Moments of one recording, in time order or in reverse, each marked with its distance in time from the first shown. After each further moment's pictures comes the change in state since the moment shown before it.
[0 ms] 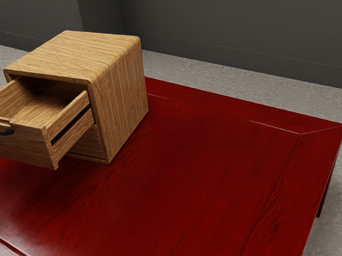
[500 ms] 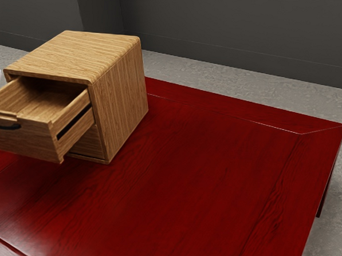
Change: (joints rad) arm 0.006 0.039 0.000 -0.017 -0.007 0.175 0.150
